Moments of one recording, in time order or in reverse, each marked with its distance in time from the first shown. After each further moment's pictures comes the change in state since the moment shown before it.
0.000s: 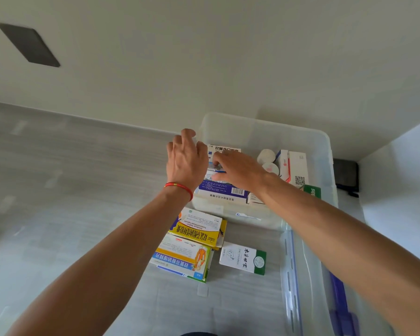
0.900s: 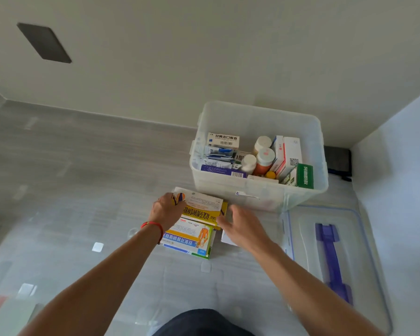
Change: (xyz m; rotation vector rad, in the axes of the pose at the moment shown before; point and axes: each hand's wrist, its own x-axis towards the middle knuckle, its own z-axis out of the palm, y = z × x) left_hand -0.105 -0.127 -0.006 0.141 -0.491 -0.402; right_hand -0.152 -0.086 0.068 0.439 -0.089 0.509
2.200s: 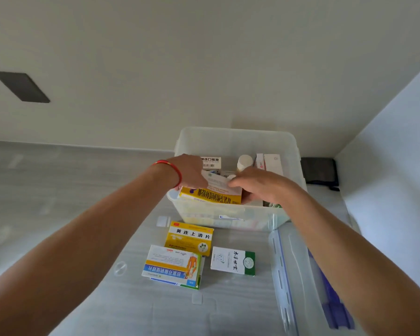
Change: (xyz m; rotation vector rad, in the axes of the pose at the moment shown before) left_hand 0.011 0.211 -0.082 0.657 -0.290 0.396; right_hand 0.076 0.003 -0.152 0.537 -0.275 0.192
